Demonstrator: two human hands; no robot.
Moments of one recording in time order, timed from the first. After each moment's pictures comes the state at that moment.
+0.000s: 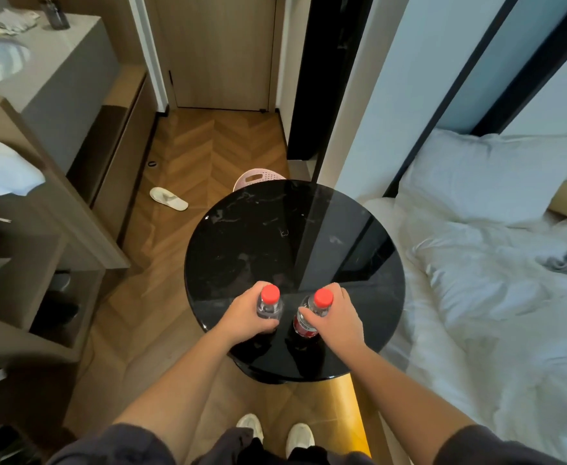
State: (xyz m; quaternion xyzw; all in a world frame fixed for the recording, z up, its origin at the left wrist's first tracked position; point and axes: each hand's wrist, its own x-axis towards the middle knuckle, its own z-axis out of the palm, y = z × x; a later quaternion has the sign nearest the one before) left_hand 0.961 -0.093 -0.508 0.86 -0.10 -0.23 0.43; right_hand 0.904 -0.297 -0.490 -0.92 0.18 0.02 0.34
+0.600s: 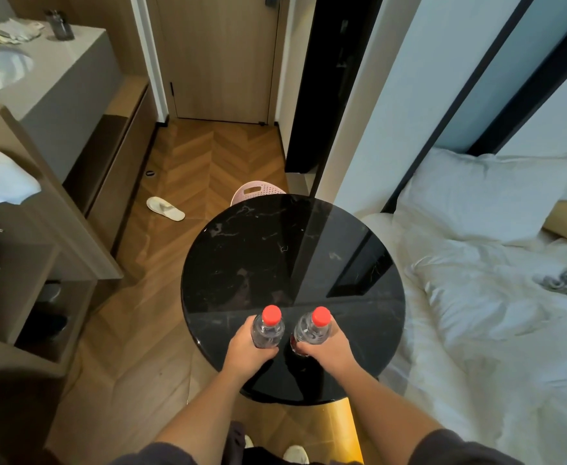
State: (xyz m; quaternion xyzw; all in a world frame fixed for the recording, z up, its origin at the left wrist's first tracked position) left_hand 0.936 -0.106 -0.543 0.82 0.05 -0.22 0.53; right_hand 0.904 -0.300 -0.524 -0.81 0.25 0.10 0.52
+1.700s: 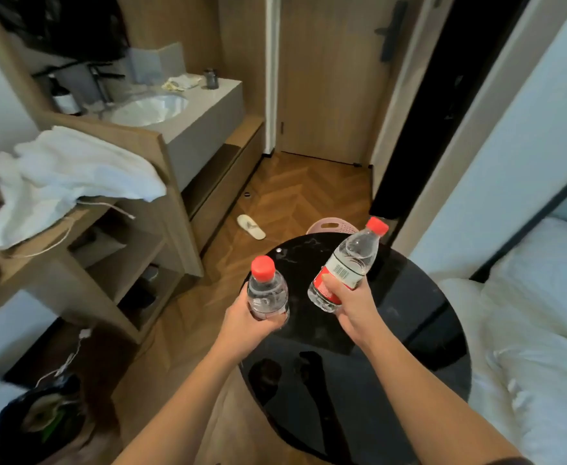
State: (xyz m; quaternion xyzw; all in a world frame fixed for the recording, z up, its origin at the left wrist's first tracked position) left_hand 0.947 -0.064 -0.420 0.79 0.11 0.02 0.60; right_hand 1.025 -0.262 -0.399 -0.55 0.06 0.13 0.82
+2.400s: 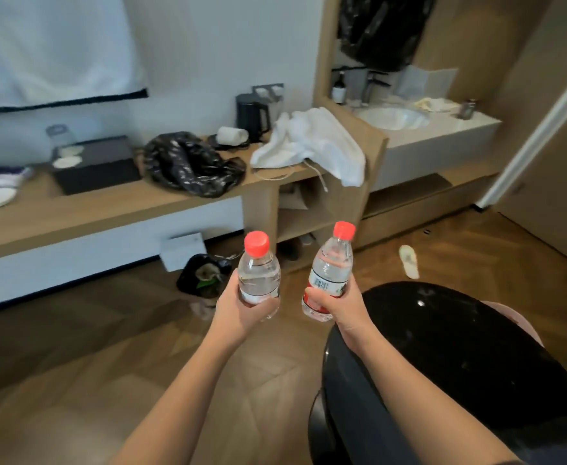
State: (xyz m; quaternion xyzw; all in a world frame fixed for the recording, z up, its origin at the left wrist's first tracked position) left_hand 0.745 -0.045 -0.383 0.65 0.41 0.34 0.54; right_hand 0.938 -0.127 -0.394 -0.60 -0.30 0.42 0.61
